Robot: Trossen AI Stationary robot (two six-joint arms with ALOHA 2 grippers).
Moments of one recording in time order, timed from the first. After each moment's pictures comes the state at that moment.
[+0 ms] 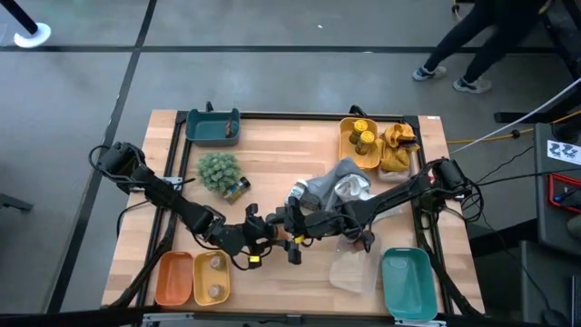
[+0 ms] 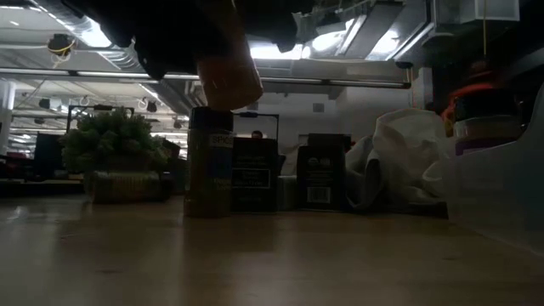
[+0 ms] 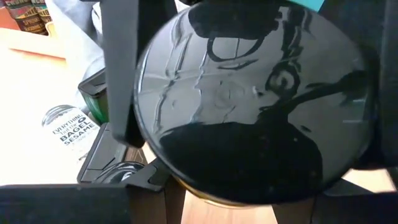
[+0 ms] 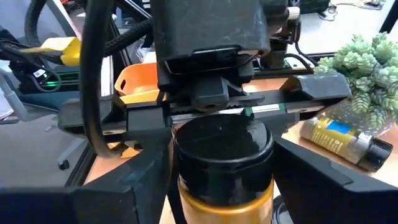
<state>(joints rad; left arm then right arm) -0.55 1.55 0.81 0.17 -0.61 -0.40 0.35 1.85 1.26 0.27 0.24 0.20</state>
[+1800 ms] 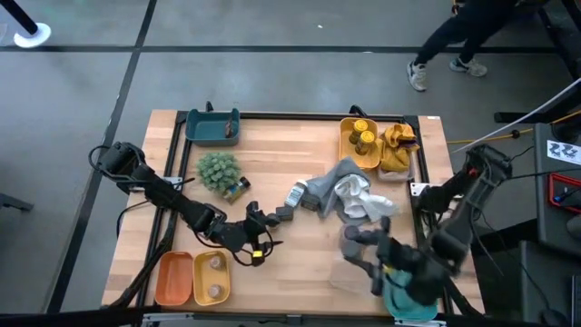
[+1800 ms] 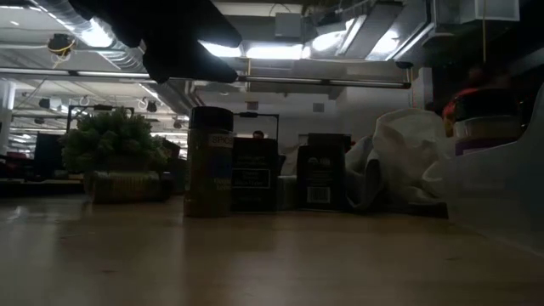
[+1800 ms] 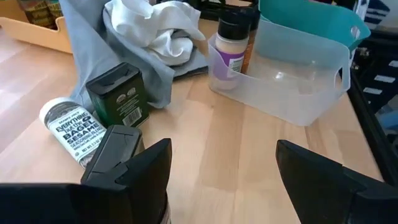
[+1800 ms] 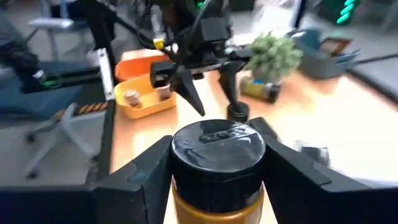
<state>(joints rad) -0.52 1.55 0.81 0.19 -0.61 -0.46 0.92 1.43 1.26 -0.56 0.95 0.74</state>
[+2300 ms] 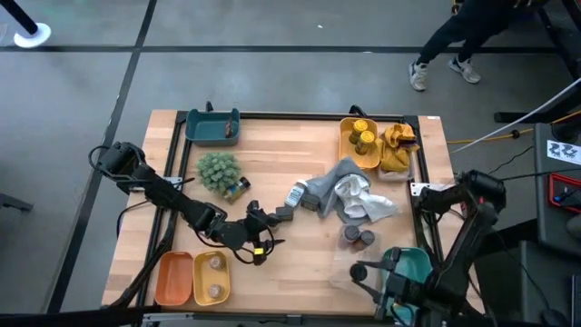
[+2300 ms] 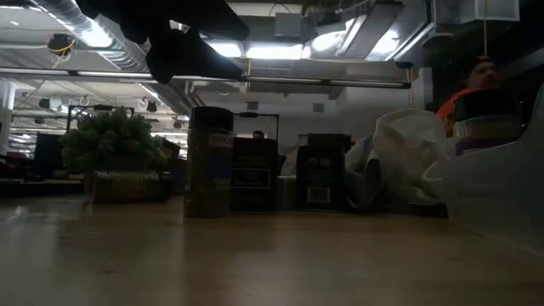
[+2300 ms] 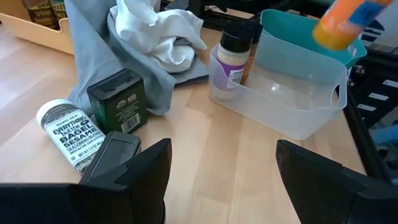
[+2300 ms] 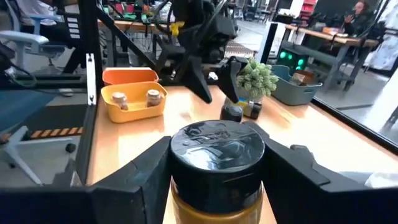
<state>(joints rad) -0.51 1.55 0.81 0.22 -0.61 -0.49 1.15 1.71 1.26 -0.66 1.35 1.05</state>
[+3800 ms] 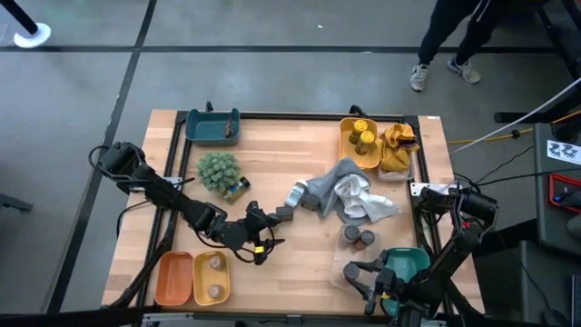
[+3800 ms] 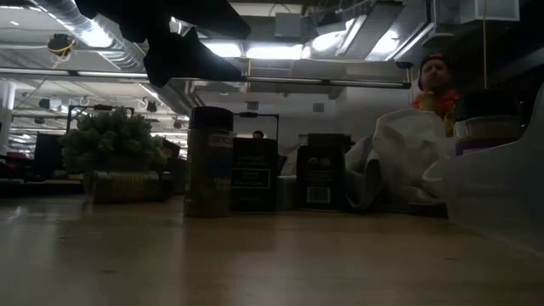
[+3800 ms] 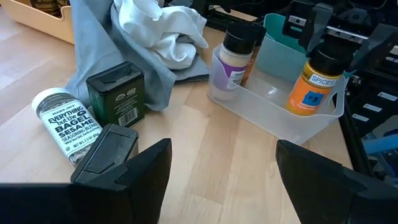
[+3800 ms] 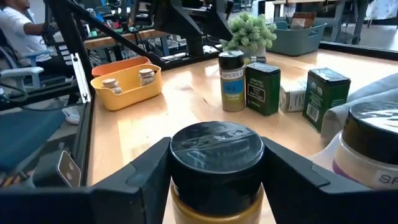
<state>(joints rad) -0.51 1.55 0.81 0.22 -0.61 -0.56 1.15 1.90 1.05 -0.39 1.38 1.43</state>
